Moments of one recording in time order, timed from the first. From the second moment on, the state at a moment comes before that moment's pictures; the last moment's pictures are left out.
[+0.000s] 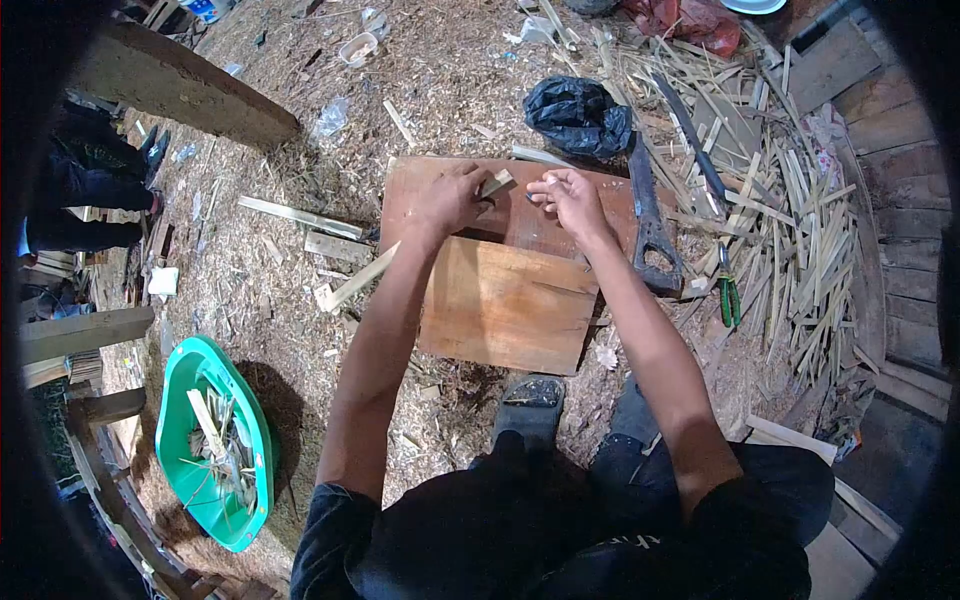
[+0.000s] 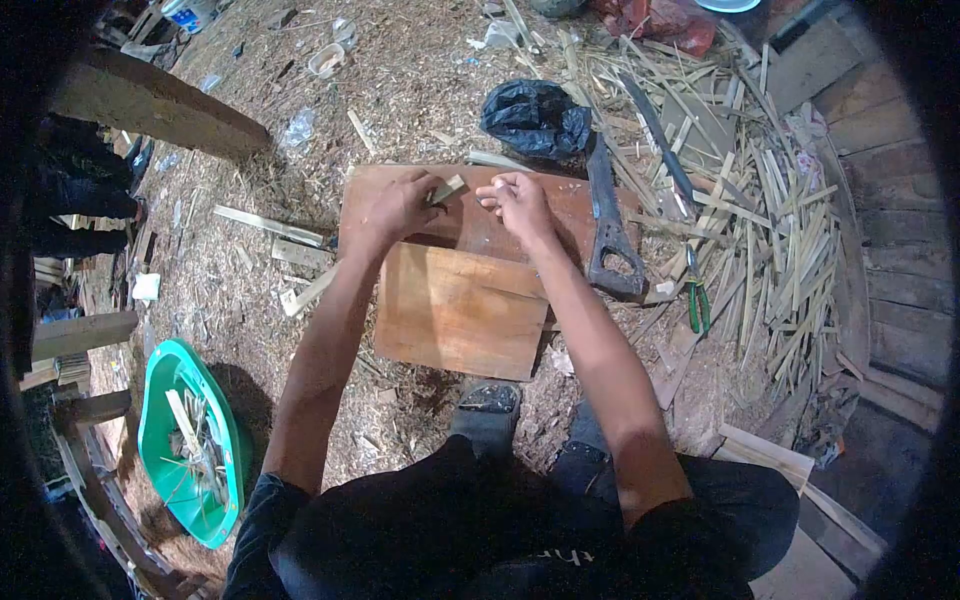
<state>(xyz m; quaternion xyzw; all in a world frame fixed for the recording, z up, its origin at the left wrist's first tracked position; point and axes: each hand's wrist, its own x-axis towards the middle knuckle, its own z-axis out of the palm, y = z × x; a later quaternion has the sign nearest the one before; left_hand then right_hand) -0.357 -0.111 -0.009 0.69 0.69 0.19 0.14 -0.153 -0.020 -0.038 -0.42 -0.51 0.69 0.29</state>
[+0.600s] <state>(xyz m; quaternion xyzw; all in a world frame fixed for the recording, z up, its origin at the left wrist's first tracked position) -0.346 -0.115 -0.033 0.56 0.72 0.27 0.31 -0.169 -0.026 -0.031 -0.32 -0.80 0.39 0.32</state>
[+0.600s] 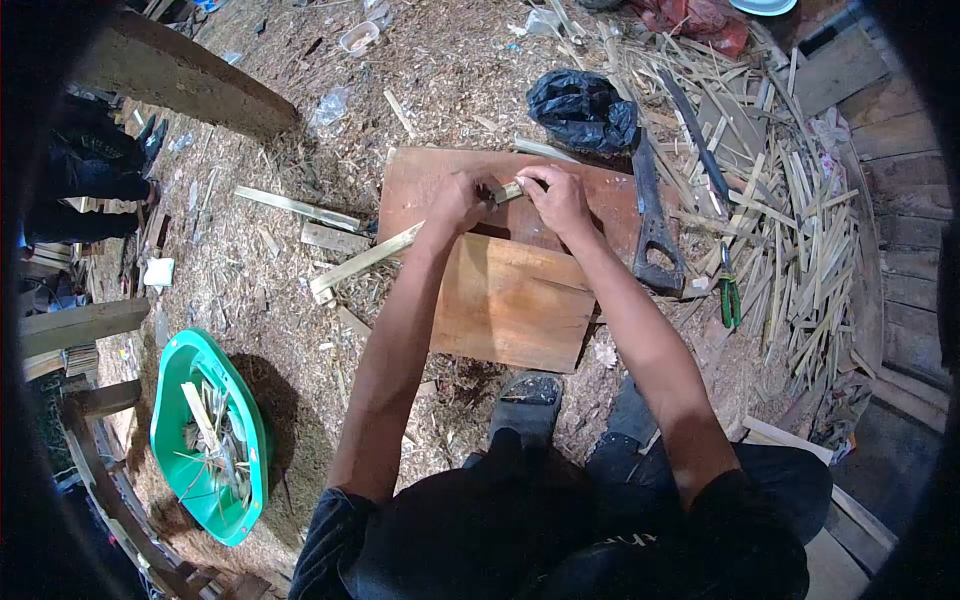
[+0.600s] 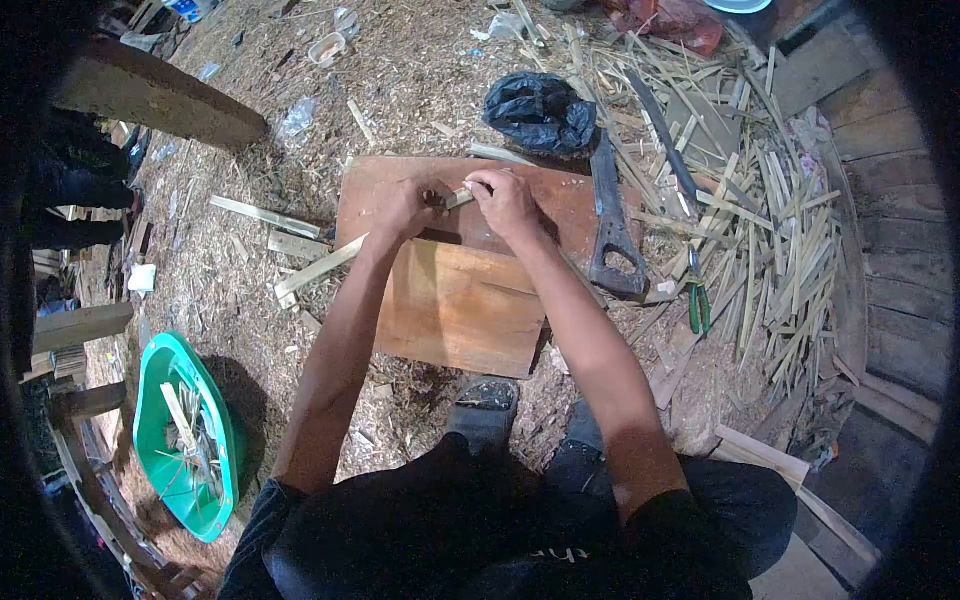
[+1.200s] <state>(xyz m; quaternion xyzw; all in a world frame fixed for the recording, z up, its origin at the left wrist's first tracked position) -0.315 -0.118 -0.028 0.60 0.75 0.27 -0.03 -0.178 -0.021 -0.034 -0.25 -0.89 0.28 0.27</state>
